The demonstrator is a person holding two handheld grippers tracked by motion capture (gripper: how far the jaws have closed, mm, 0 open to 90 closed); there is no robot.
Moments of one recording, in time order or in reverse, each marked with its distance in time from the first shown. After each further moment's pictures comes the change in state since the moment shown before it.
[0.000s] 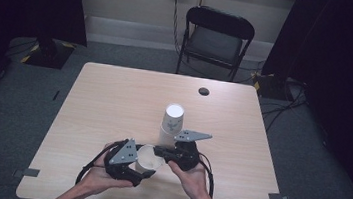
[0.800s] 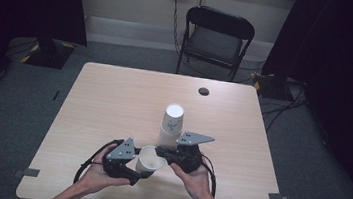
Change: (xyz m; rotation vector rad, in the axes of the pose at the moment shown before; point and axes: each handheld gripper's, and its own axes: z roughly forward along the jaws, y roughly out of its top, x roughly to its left) left arm 0.007 -0.006 -0.001 0.008 -0.094 -0.077; right arm 0.001 -0.004 -0.007 -0.025 -0.007 -0.082
